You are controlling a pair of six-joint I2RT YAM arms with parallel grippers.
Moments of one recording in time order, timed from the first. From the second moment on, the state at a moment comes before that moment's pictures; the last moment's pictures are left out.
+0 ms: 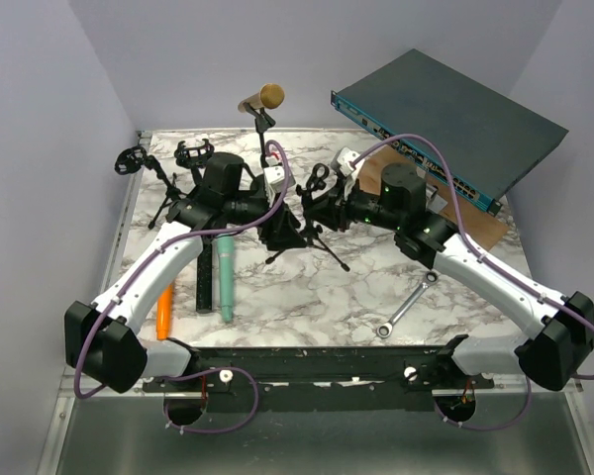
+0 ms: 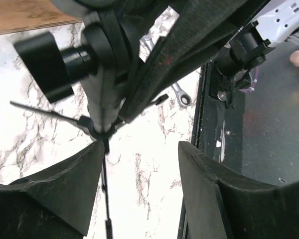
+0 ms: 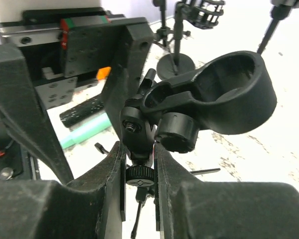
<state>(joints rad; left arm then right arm) -0.45 1.31 1.16 -0.45 0.97 0.14 0.69 1.29 1.10 0.01 -0.46 -0.05</state>
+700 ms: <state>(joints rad) -0.30 1.10 1.05 -0.52 0.90 0.23 0.63 1.68 1.14 0.28 -0.25 -0.20</state>
